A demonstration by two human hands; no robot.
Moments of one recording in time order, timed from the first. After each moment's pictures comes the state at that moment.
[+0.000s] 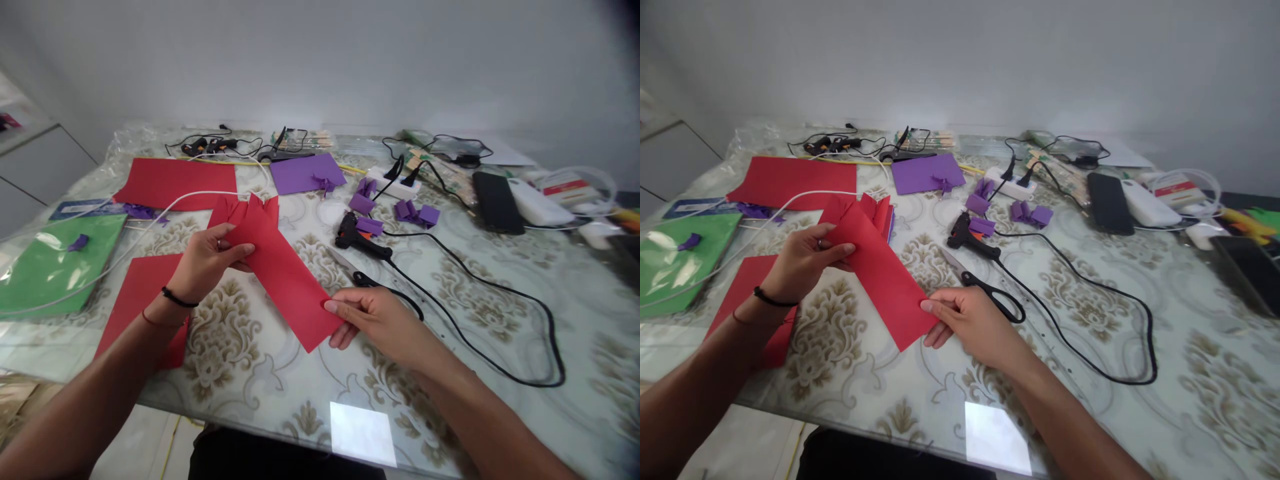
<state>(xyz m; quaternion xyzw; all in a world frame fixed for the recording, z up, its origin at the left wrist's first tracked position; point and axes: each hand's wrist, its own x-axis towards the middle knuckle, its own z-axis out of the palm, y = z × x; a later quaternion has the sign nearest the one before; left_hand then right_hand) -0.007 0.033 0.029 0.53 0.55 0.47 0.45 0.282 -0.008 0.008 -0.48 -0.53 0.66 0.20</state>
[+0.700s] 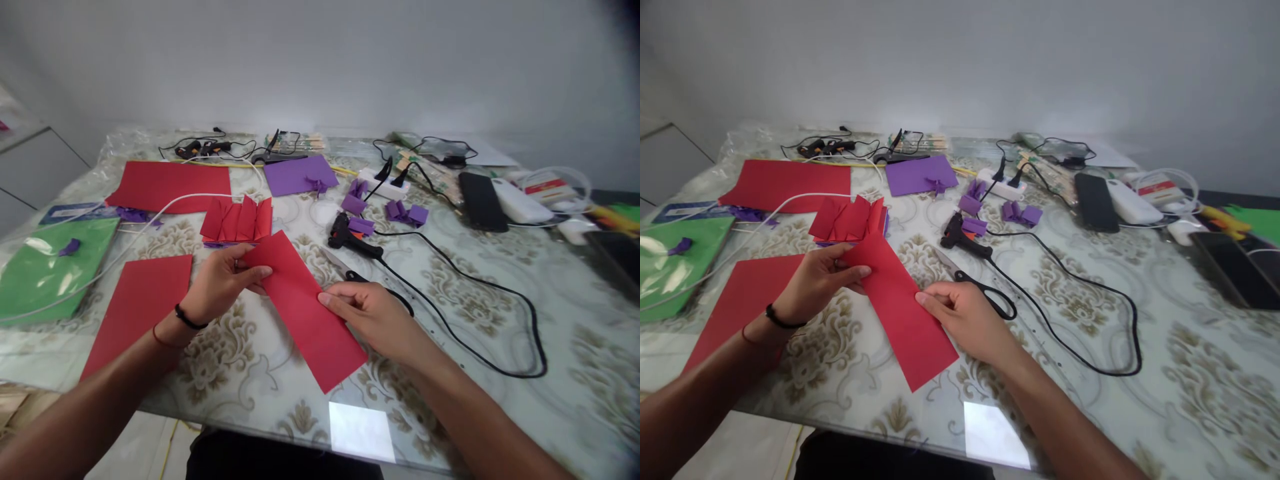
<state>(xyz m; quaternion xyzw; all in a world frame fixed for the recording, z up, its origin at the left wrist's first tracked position) 0.020 0.015 0.021 0.53 0.51 0.41 0.54 0.284 -0.008 0.014 -0.49 -0.63 0.56 0.23</state>
